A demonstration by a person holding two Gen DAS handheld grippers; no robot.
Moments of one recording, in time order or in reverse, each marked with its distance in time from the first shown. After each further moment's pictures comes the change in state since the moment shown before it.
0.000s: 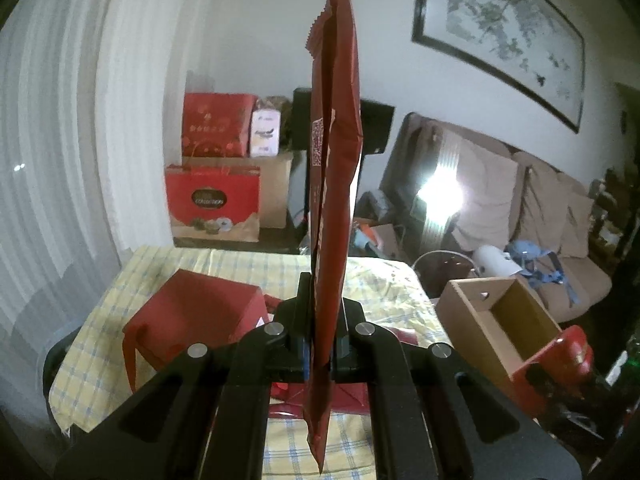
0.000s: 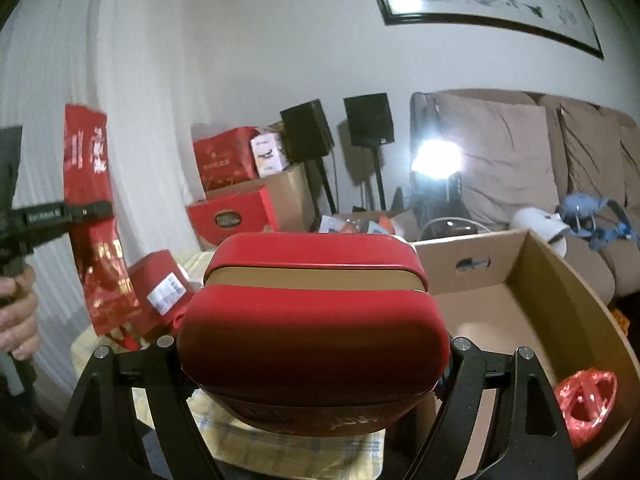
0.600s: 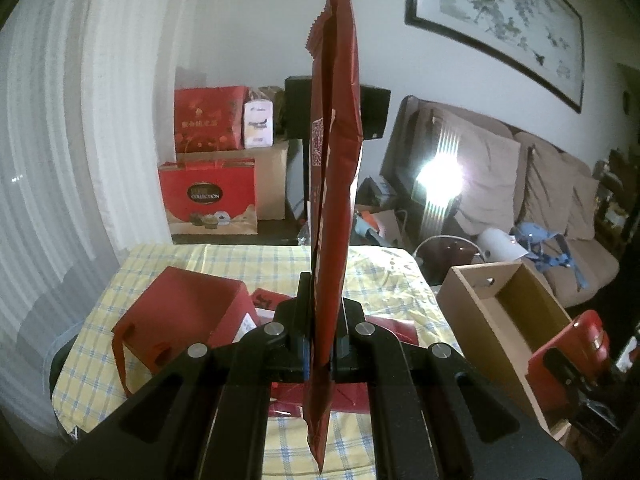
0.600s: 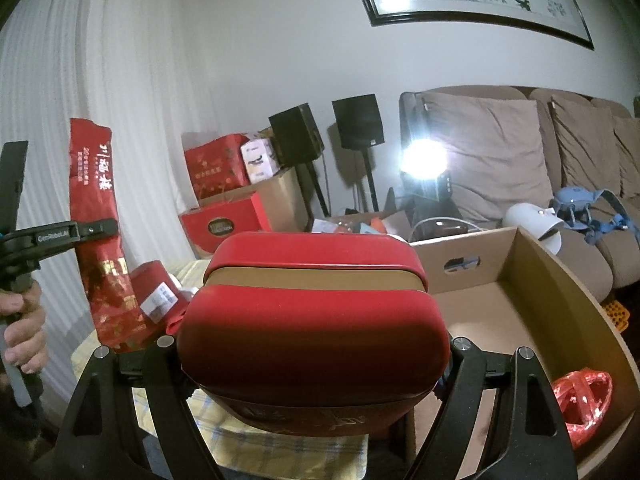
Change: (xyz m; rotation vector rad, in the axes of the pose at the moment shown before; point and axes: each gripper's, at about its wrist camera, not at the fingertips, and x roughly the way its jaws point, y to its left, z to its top) left arm 0.009 -0.024 0.000 0.051 0.032 0.021; right arm -0.002 -0.021 0.007 0.029 -0.005 -0.005
